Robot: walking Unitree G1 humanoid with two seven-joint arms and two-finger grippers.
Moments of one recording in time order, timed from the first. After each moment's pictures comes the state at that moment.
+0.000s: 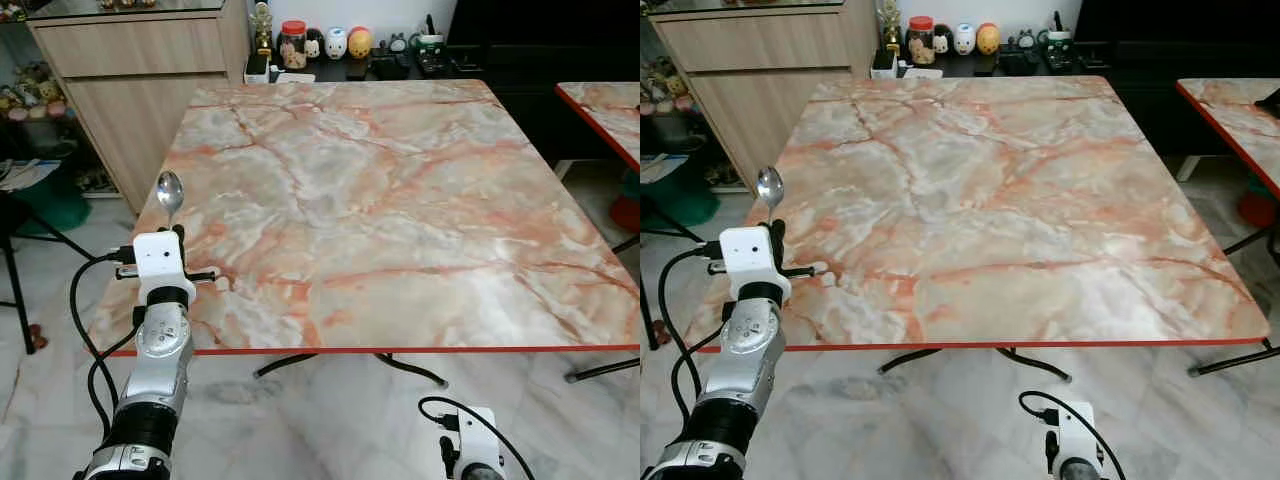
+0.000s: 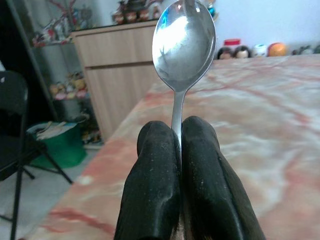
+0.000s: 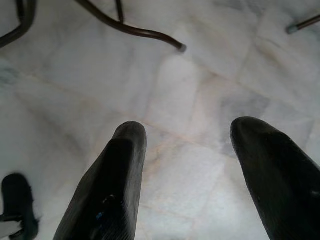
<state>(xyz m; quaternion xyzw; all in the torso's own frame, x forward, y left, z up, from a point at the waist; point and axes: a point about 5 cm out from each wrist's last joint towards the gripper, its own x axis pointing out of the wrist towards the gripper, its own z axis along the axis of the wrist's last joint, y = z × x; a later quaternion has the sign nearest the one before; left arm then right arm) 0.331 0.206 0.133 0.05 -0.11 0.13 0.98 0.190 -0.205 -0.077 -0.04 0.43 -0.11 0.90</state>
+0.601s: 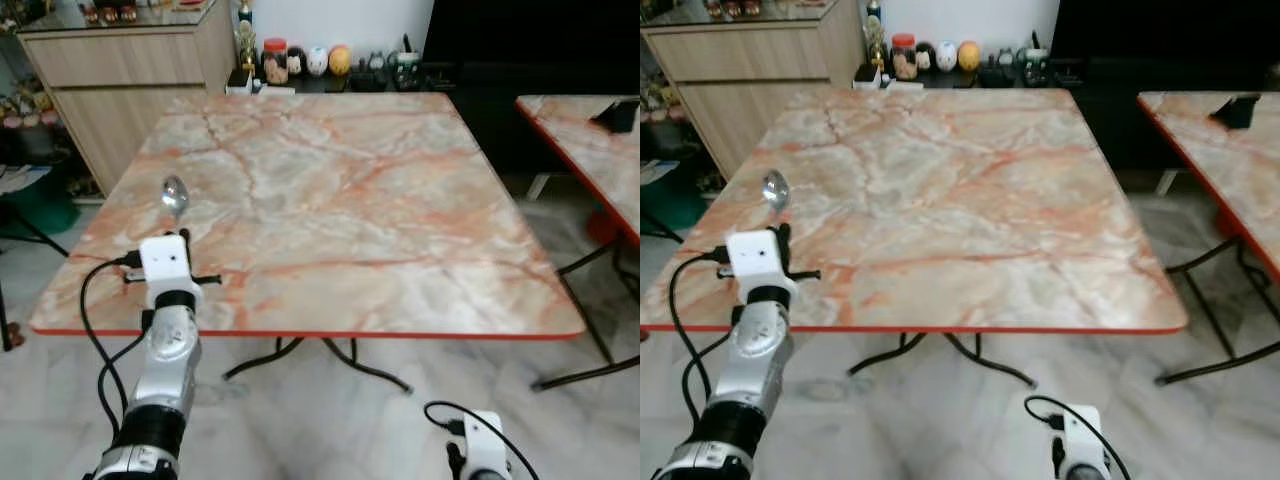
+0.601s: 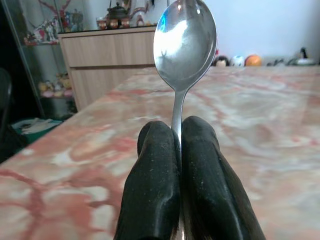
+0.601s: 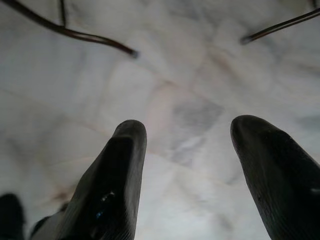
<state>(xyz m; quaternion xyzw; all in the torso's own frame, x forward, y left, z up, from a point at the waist) 0.335 0.194 0.131 0.04 -0.11 0.12 0.99 0.185 -0.216 -0.077 -0.05 0.43 -0.12 0.89</state>
